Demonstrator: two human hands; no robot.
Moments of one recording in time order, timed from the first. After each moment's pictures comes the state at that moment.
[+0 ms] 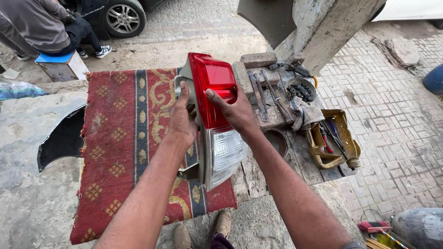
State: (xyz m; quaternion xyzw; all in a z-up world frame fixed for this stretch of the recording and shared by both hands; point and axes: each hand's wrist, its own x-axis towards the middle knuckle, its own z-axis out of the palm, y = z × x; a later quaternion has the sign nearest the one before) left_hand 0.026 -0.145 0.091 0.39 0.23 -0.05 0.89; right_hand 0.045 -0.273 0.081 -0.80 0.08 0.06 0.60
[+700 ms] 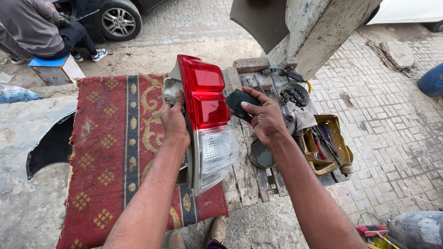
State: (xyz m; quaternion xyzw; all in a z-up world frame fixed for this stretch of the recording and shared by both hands) left_hand 0.084 -0.165 0.017 0.35 0.28 0.14 0.88; right_hand 0.072 -0.371 0.058 -0.51 0.08 0.06 0.86
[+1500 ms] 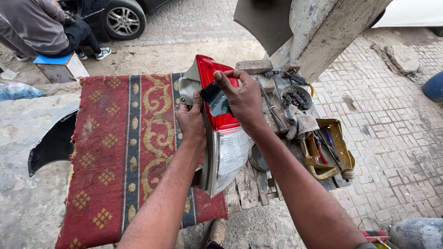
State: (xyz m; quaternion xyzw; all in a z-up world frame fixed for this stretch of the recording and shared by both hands) left_hand 0.083 -0.208 0.027 0.43 0.24 0.17 0.85; right_hand 0.100 -0.310 0.097 -0.71 -0.02 -0.04 0.70
